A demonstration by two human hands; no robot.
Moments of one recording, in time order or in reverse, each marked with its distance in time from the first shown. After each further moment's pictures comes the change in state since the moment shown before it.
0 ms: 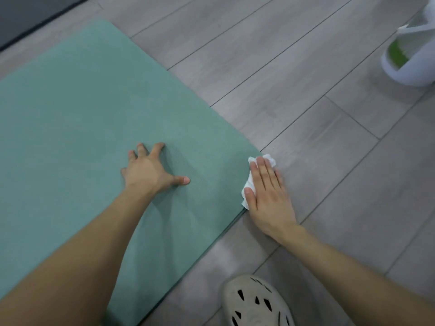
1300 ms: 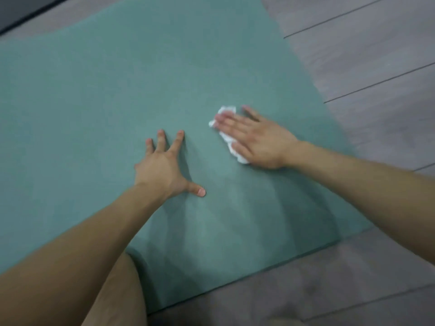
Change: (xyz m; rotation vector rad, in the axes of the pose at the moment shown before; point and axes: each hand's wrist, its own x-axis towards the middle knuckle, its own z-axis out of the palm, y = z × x) left_hand -0.022 -0.128 0.000 -0.041 -0.132 -0.227; right_hand 0.226 -0.170 0.012 -0.183 -0.161 -1.082
